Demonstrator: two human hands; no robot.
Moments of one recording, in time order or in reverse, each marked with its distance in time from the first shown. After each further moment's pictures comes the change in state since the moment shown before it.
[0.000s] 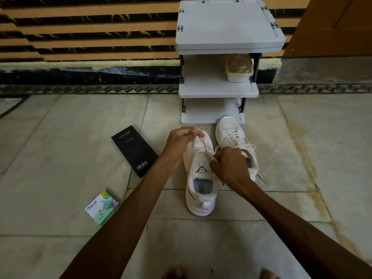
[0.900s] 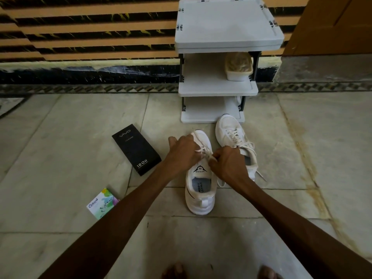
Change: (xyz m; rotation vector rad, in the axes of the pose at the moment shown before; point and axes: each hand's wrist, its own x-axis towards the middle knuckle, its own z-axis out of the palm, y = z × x) left_hand -0.002 -0.011 0.012 1.360 -0.086 0.176; right_hand -0.006 -0.005 -0.005 -0.016 -0.009 0.020
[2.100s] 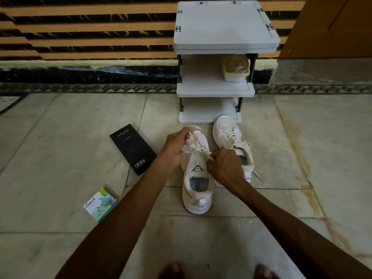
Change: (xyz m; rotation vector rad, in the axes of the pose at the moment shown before) left_hand 0.014 -0.004 -0.004 -1.484 0.060 -0.596; right_hand -0.001 0.004 0.012 -0.053 0.049 0.019
